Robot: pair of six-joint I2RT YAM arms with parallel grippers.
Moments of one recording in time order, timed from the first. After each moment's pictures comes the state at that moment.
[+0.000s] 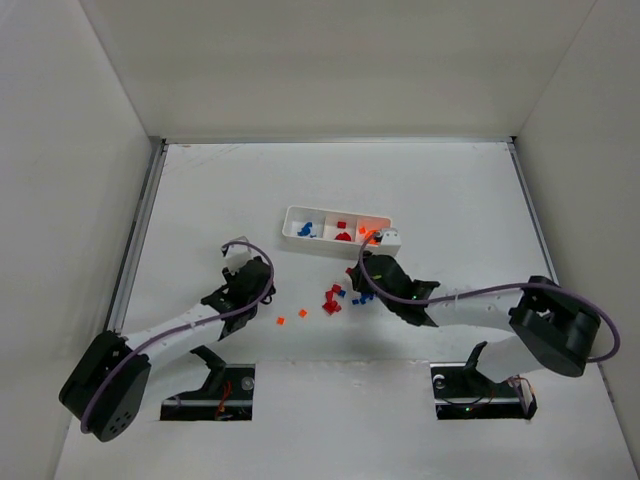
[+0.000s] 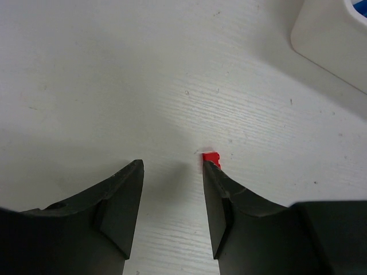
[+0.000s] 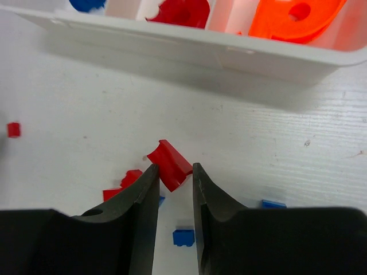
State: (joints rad) left arm -0.62 1.03 0.30 -0.06 -0.55 -0.75; right arm 0.95 1.45 0.57 0.26 0.48 0.71
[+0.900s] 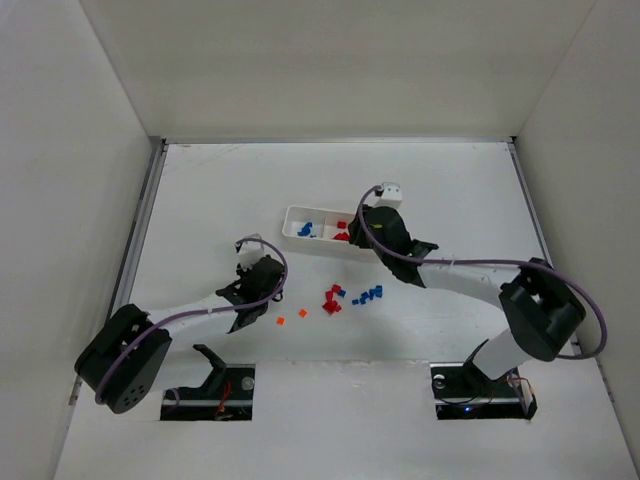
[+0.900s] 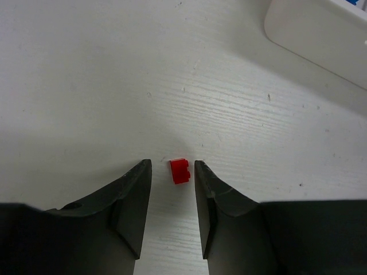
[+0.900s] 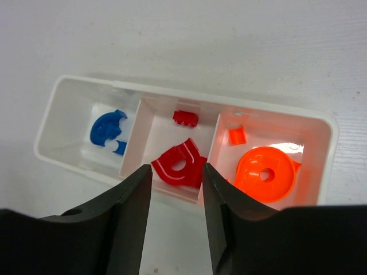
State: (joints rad) left arm -0.69 1.21 0.34 0.06 -0.56 -0.75; right arm 0.73 1.57 0.88 0.22 0.41 0.56
